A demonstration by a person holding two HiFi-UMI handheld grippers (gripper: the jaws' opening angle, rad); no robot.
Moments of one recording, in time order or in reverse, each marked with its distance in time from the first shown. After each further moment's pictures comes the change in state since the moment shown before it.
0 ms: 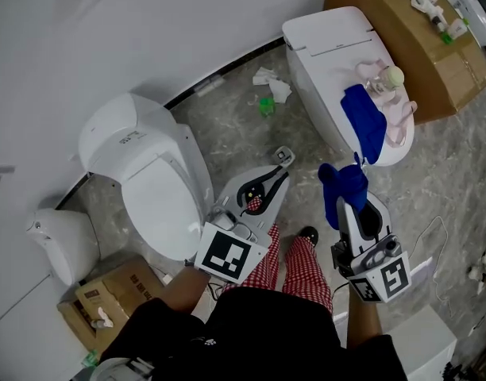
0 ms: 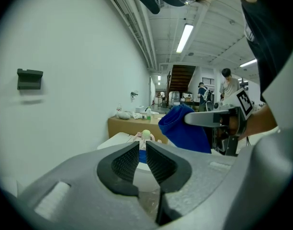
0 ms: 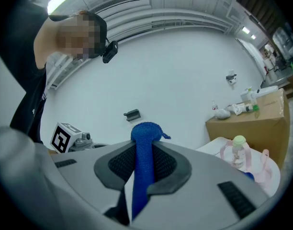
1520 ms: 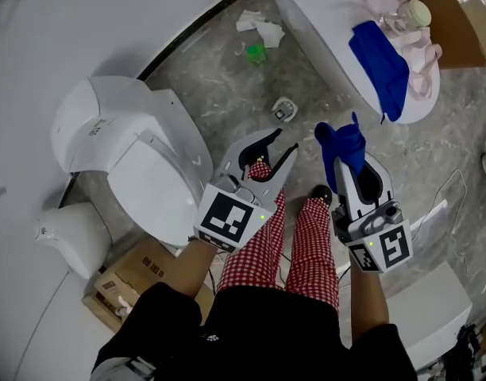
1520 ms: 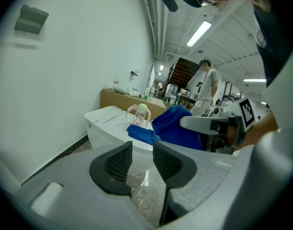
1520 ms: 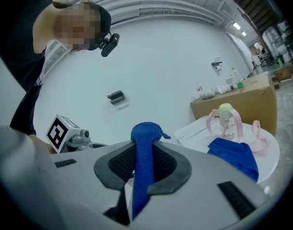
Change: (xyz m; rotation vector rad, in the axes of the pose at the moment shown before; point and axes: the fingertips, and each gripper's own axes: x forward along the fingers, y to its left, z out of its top) left arm 0.080 0.010 -0.142 -0.172 0.179 -0.137; right arm 0.031 -0.070 -0.137 0.064 0.108 -0.130
